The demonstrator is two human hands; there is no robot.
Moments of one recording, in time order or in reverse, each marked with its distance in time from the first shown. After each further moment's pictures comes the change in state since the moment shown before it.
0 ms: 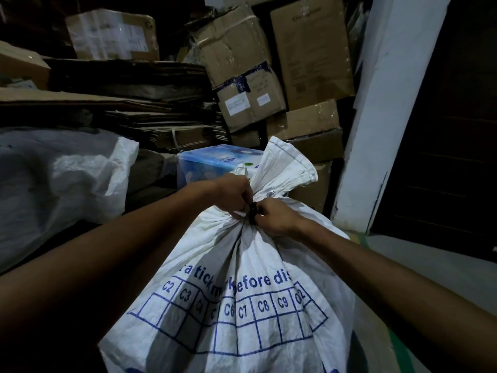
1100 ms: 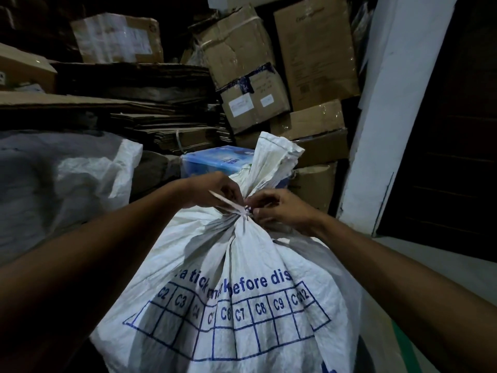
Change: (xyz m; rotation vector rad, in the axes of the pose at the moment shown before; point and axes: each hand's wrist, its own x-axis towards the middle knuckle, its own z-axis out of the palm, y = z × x) left_hand -0.010 -0.064 0.007 -0.516 -0.004 0.132; right_hand 0.015 0.028 -0.008 0.640 -0.059 -0.044
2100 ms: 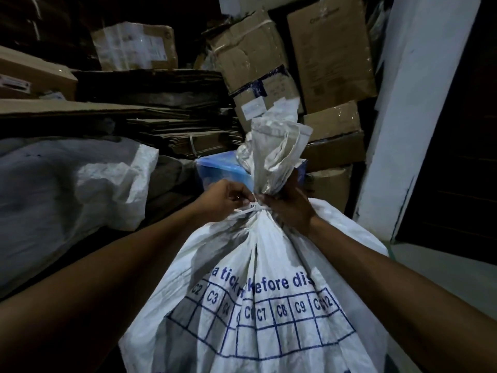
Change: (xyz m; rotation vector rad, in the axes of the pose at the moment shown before) left_hand 0.001 -0.034 0.020 -0.099 0.377 0.036; right_hand 0.036 -0.005 0.027 -0.118 0.380 -0.186
